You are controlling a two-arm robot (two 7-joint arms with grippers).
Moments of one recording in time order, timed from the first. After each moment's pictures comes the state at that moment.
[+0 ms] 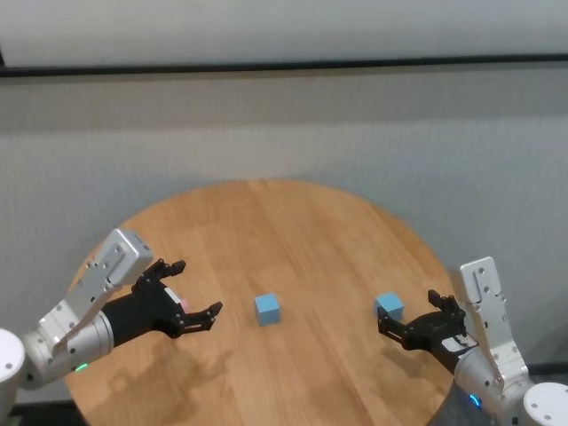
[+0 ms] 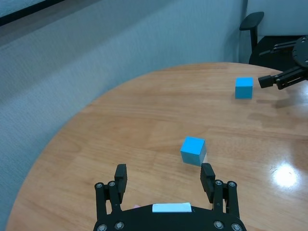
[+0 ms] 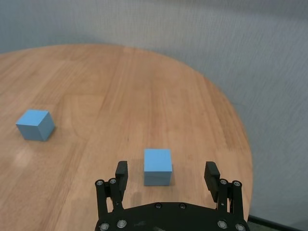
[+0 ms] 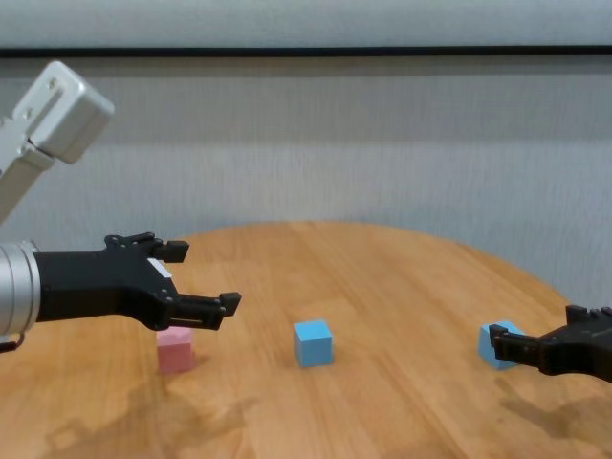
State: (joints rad) left arm -0.35 0.48 0.42 -1.32 -0.17 -0.04 -0.54; right arm 0.19 0.36 -0.38 -1.35 0.29 0.14 0.06
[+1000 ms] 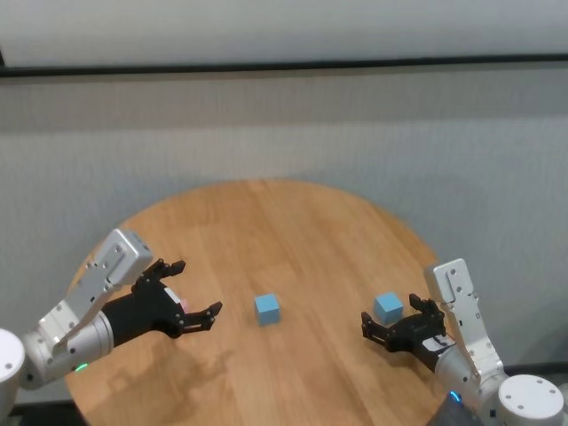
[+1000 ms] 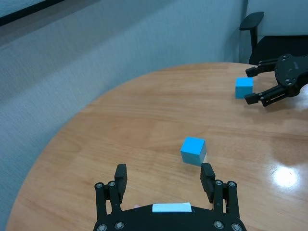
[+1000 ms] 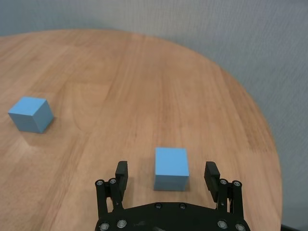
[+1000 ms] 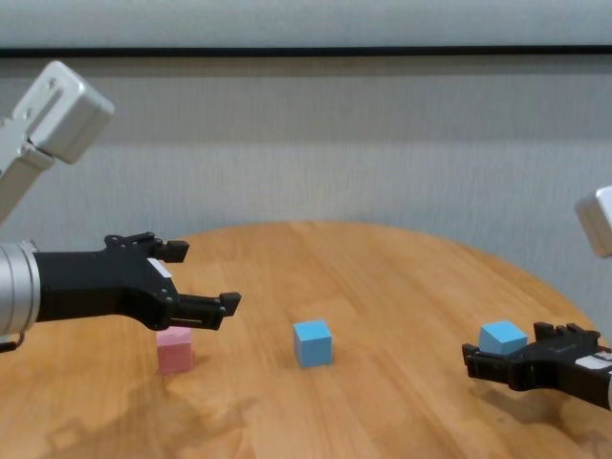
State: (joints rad) left arm -0.35 0.48 0.42 -1.32 -0.17 -0.04 -0.54; right arm 0.28 0.29 -0.39 -1.18 0.23 0.10 0.12
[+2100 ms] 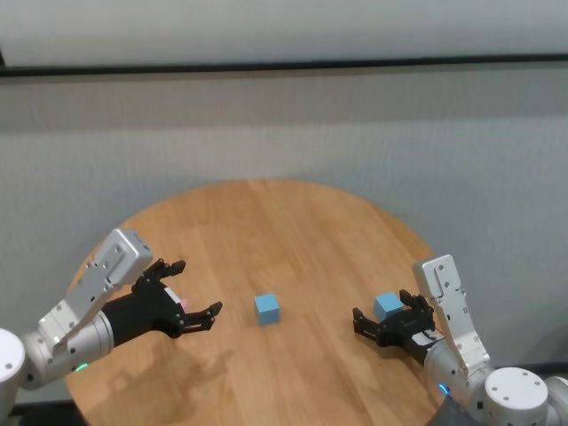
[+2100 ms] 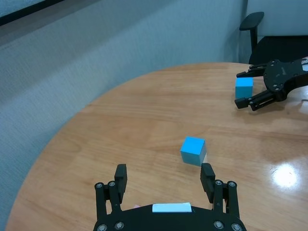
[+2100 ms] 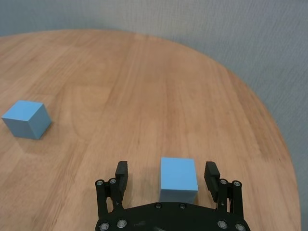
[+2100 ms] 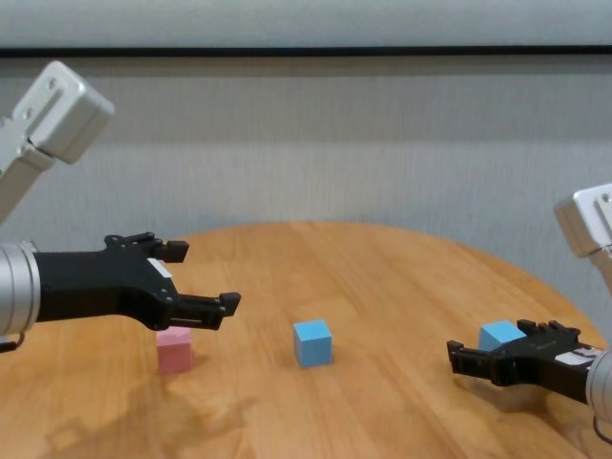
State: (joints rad) left arm -0.35 0.48 0.42 -1.32 -0.17 -0.04 -0.54; right arm 0.33 0.23 -0.37 -1.07 0.18 0.07 0.16
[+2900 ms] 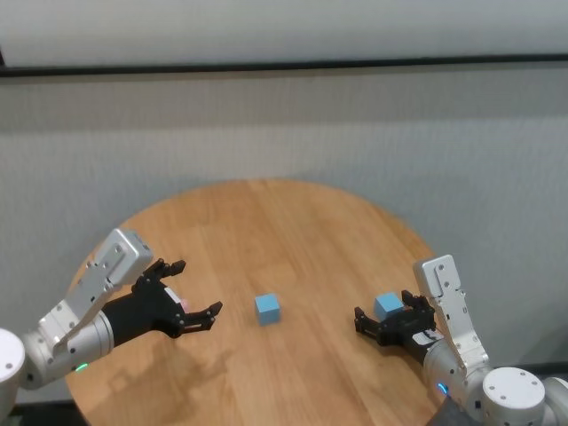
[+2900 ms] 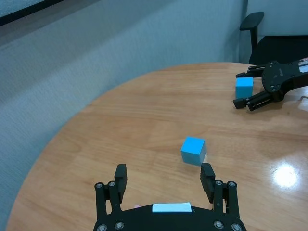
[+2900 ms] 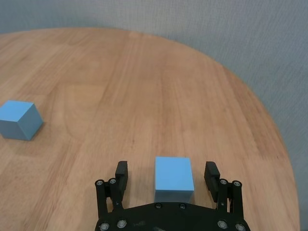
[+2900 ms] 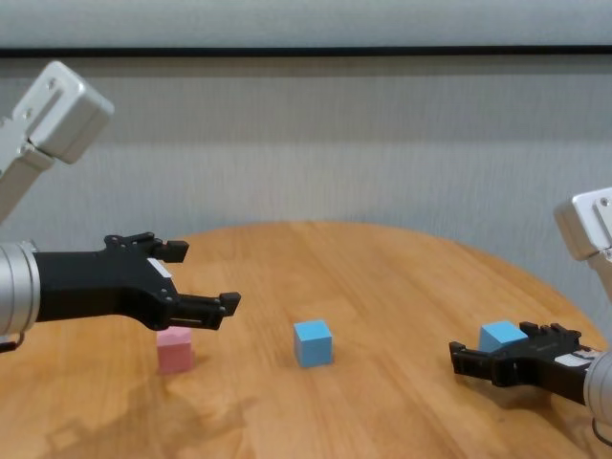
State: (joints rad) left arm -0.35 0.48 0.42 -1.32 -0.17 -0.04 -0.54; right arm 0.34 0.21 -0.34 -1.03 0.15 0.06 0.16
